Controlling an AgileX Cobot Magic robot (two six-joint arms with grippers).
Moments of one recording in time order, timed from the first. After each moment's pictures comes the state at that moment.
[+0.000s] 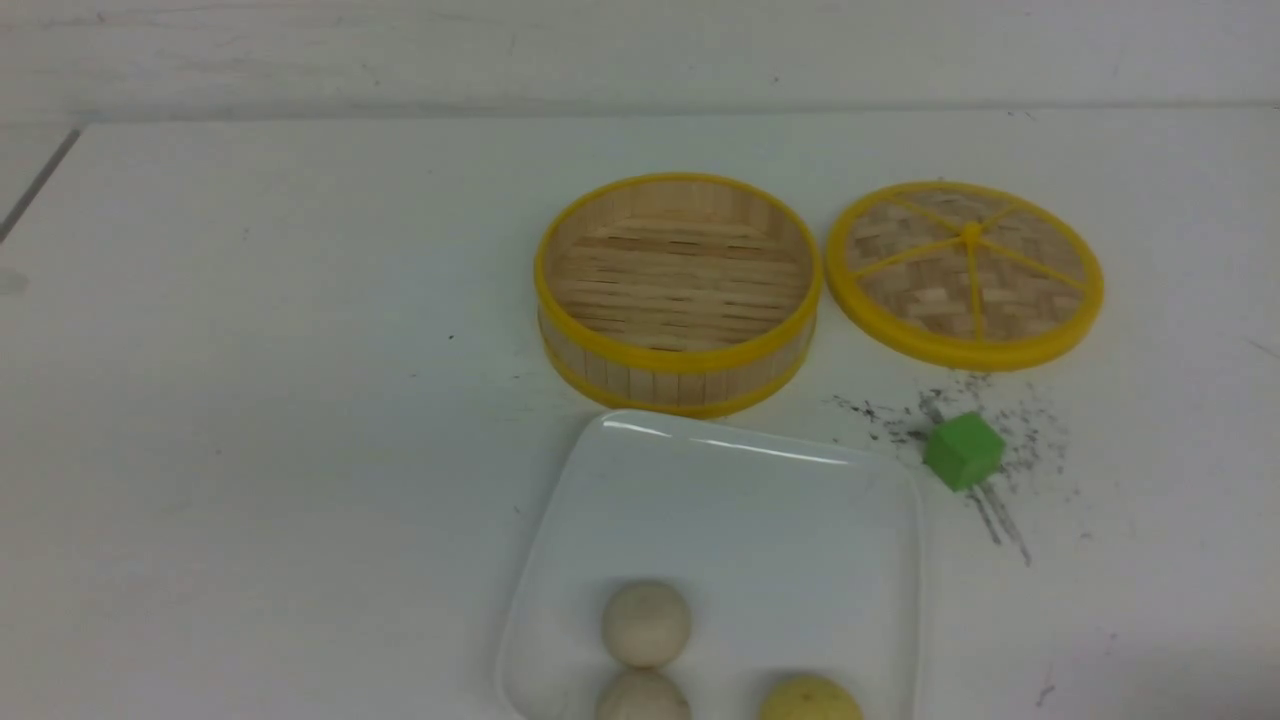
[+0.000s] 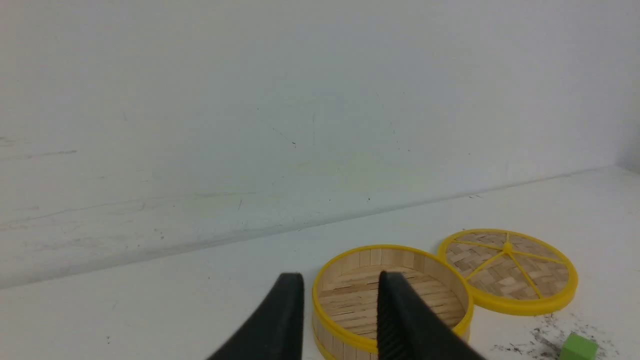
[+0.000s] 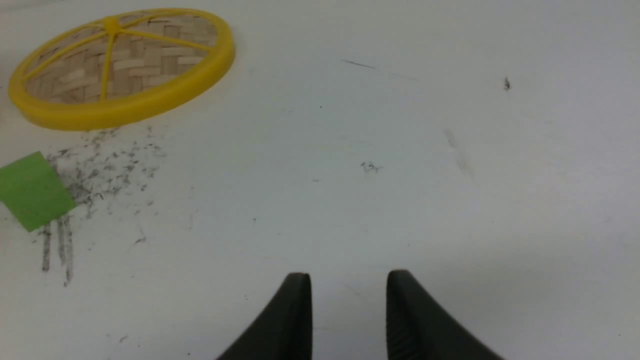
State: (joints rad) right arm -0.22 -0.02 0.02 -0.02 0.40 0.17; left arm -0.42 0.39 -0.84 0.07 0.53 -0.04
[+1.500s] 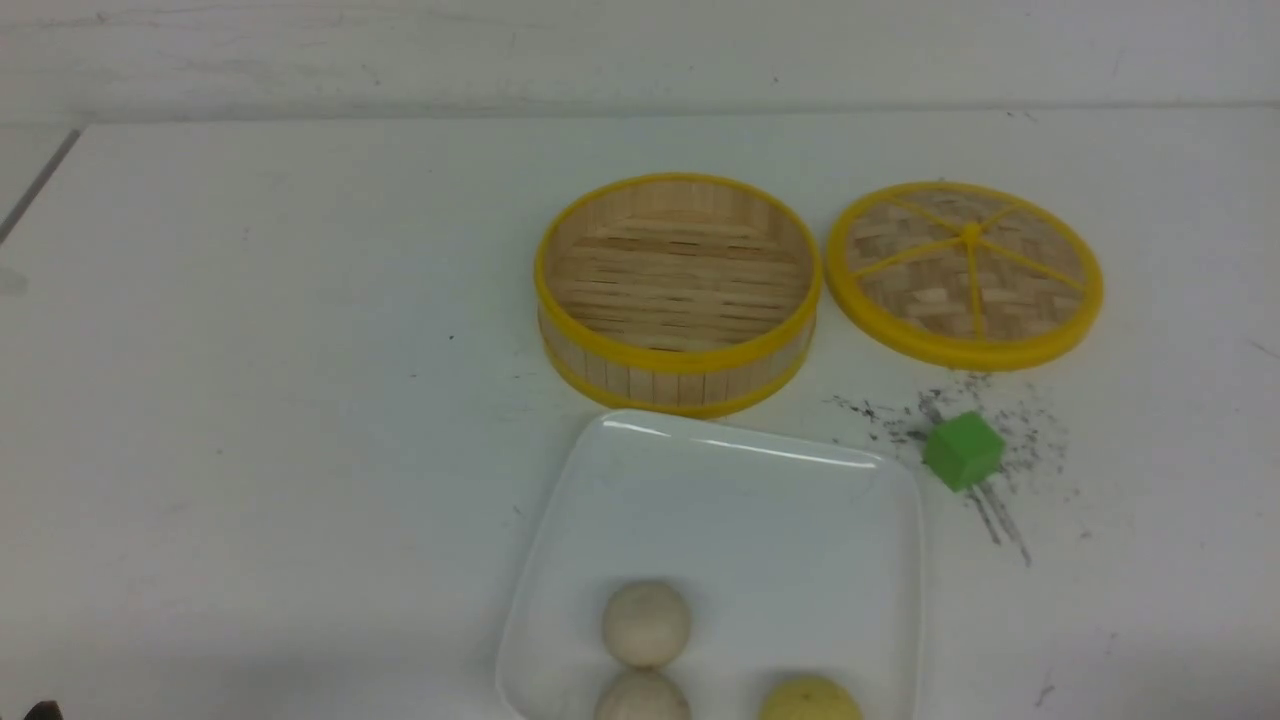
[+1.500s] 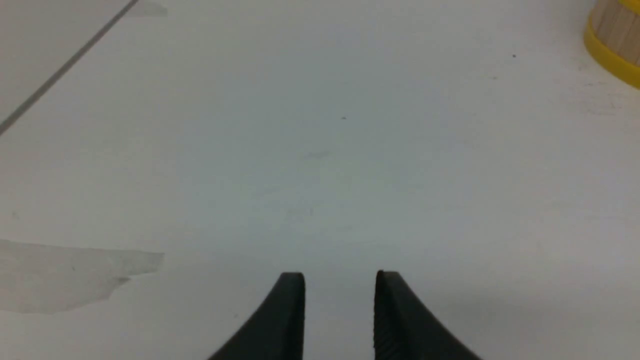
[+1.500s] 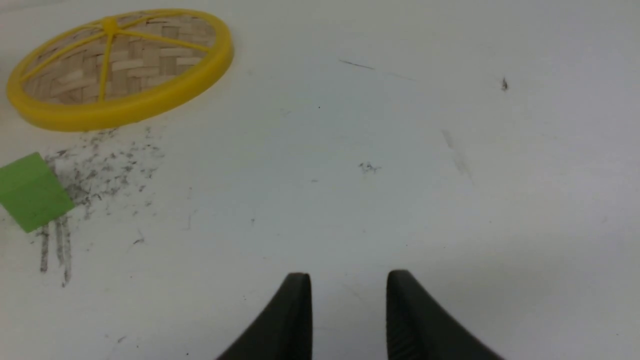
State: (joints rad) right arm -0.22 -0.02 0.02 -0.02 0.40 0.17; left arm 0.05 -0.01 0.03 0.11 0.37 -0.09
